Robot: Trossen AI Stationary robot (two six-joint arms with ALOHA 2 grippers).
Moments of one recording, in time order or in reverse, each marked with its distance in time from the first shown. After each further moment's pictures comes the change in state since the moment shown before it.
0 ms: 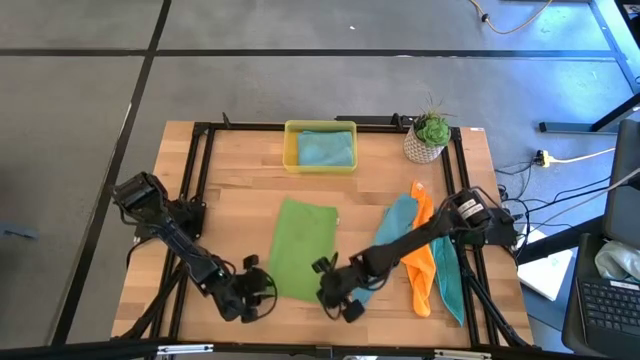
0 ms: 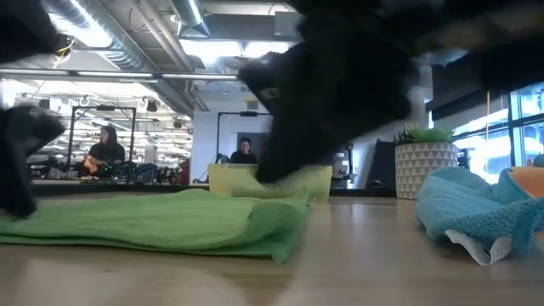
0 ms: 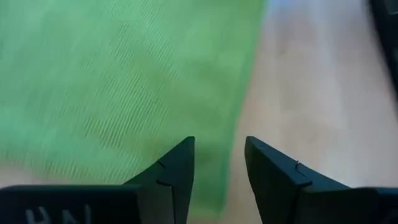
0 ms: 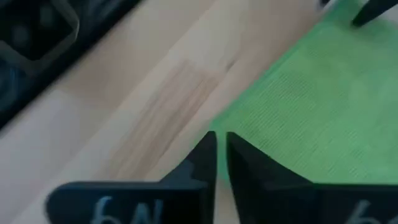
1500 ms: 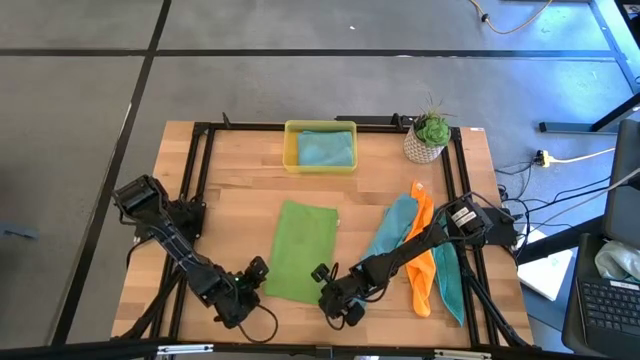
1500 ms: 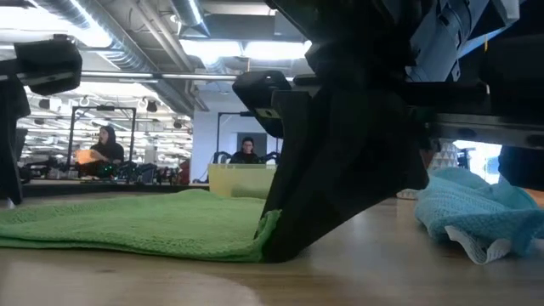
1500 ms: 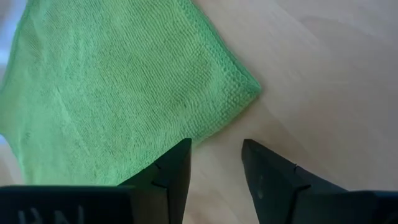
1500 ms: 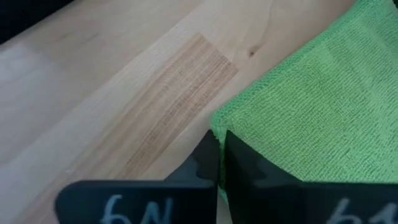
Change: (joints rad) left arm -0.015 0.044 0.168 -0.525 0.022 0.870; right arm 0.035 0.098 -0.010 0.062 0.088 -0.118
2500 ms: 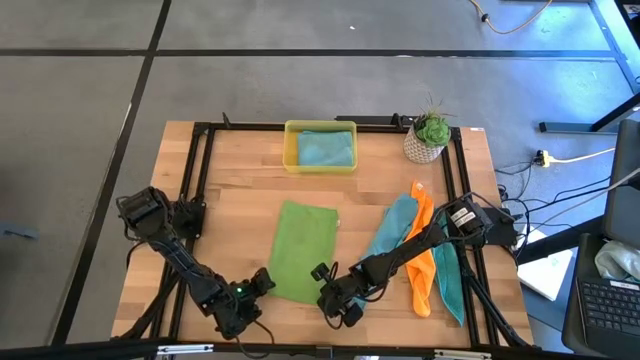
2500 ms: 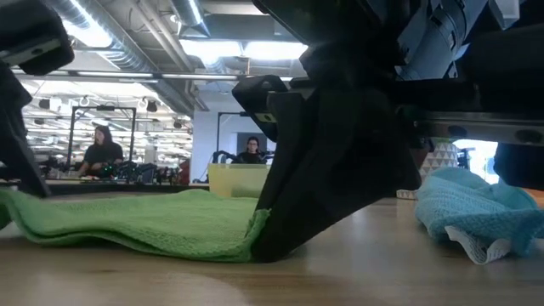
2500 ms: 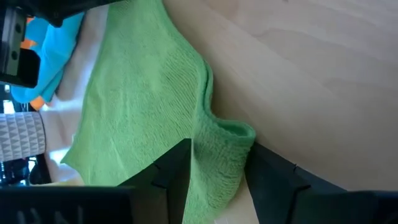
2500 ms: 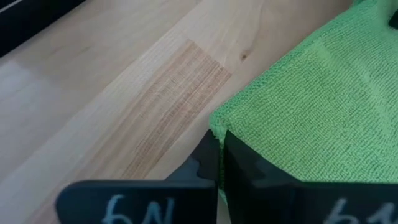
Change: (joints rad) left arm -0.054 0.095 0.016 0.197 -0.212 0.170; right arm -0.002 0.000 -0.002 0.026 -0.004 0.051
